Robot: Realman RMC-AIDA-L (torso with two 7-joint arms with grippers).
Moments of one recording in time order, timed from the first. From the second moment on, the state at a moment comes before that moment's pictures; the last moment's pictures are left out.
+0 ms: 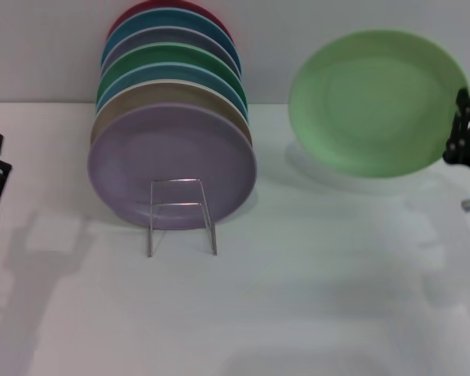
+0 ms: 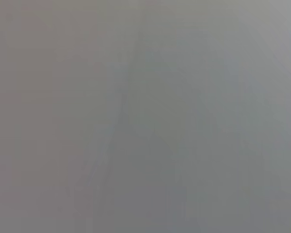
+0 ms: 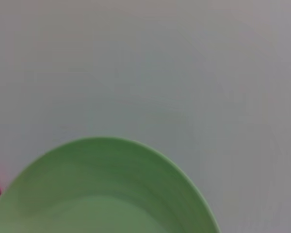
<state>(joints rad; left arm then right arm) -0.26 -2.07 -0.31 -0.29 1.84 1.79 -0.18 0.10 2.08 1.21 0.82 -2.70 -0.90 -0.30</state>
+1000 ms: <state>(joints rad) -0.25 -2.08 0.01 -0.37 1.85 1.72 -0.03 -0.09 2.09 0.50 0.79 -2.30 -1.39 -0.63</state>
